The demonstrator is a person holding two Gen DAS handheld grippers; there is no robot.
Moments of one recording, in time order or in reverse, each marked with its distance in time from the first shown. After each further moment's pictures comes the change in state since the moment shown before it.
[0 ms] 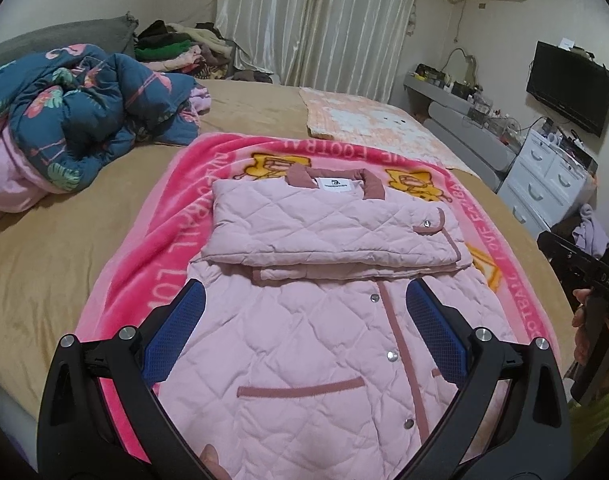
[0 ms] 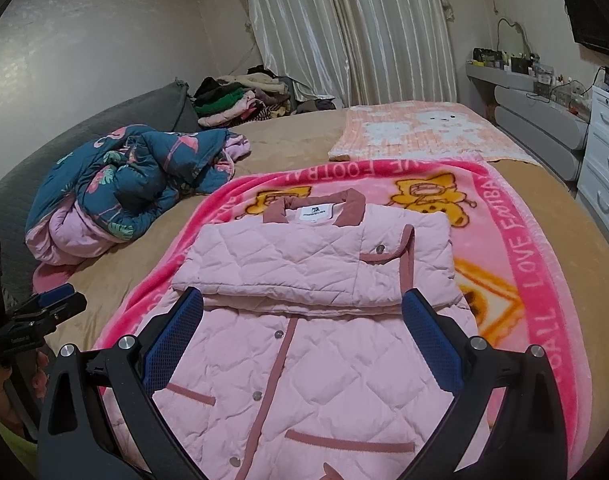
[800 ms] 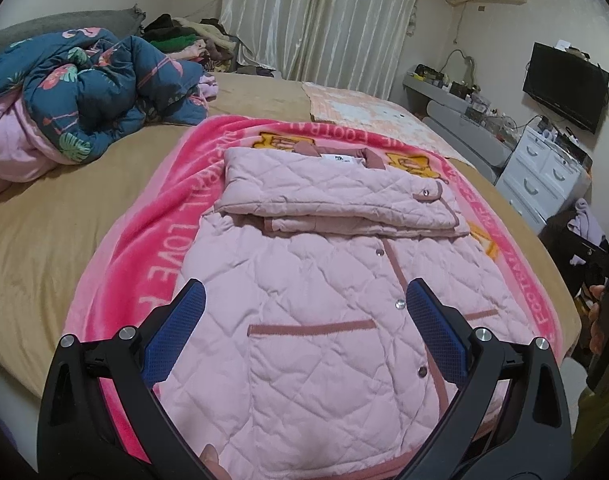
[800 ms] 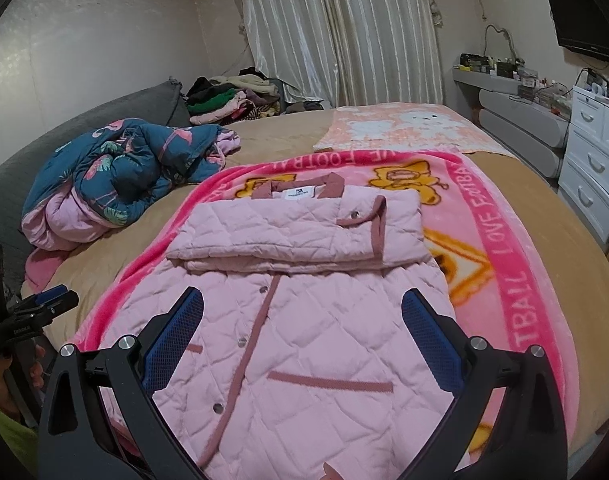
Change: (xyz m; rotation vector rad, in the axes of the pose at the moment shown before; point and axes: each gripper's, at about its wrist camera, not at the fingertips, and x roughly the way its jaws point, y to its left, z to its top) left arm -0.023 0.018 -0.069 -0.009 -0.003 -0.010; right arm -0.050 -0.010 -0.066 -0.005 -0.011 -0.057
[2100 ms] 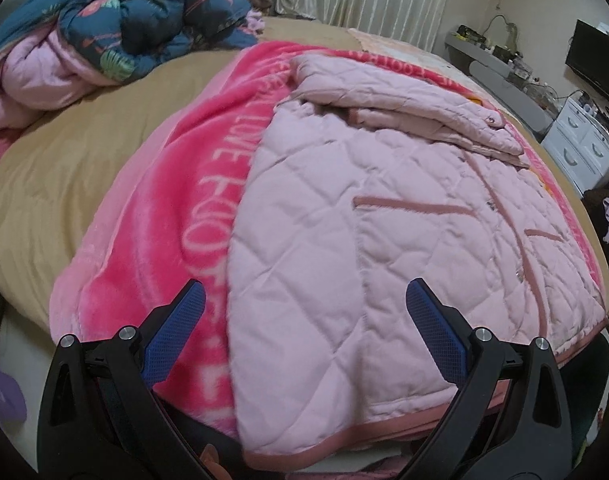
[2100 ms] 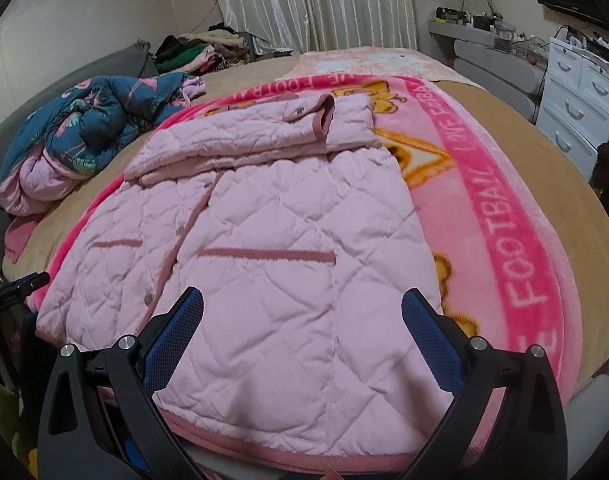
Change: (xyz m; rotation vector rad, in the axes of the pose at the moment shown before) left arm 0.025 0.080 -0.093 -0.066 0.185 0.113; right arm 0.006 -0.048 -0.108 0.043 0.182 -0.074
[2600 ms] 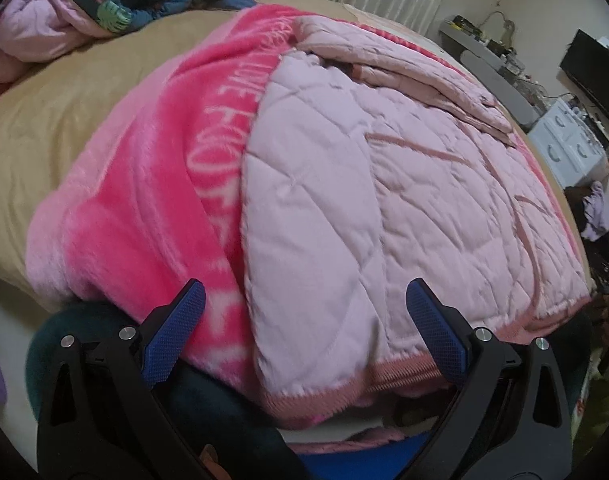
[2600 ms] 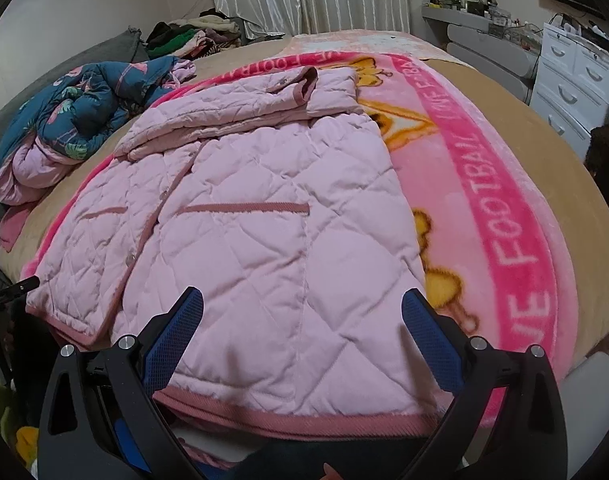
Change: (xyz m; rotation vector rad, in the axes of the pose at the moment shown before) left arm 0.002 0.025 -0.039 -0.041 0.098 -0.117; right arm -0.004 -0.019 -0.030 0.009 0.052 -0.027
